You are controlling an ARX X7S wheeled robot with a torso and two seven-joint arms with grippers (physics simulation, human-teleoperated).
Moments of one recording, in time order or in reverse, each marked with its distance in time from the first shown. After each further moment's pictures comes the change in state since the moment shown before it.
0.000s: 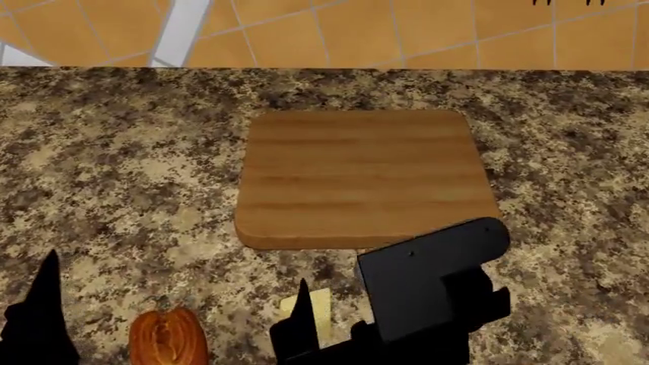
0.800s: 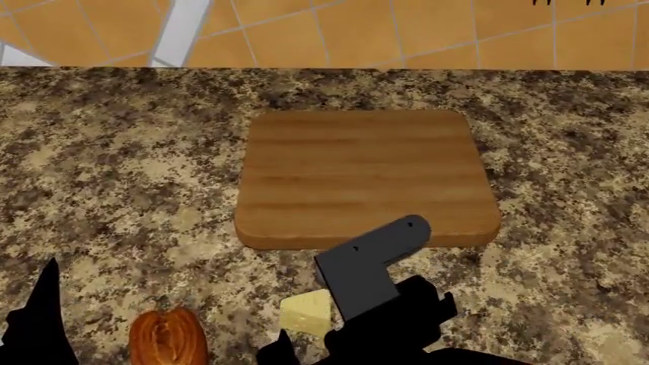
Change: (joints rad) left arm 0.017 -0.027 -0.003 -0.030 -0.030 0.011 -0.021; right arm 0.171 0.130 -0.290 0.431 0.250 -0.117 0.062
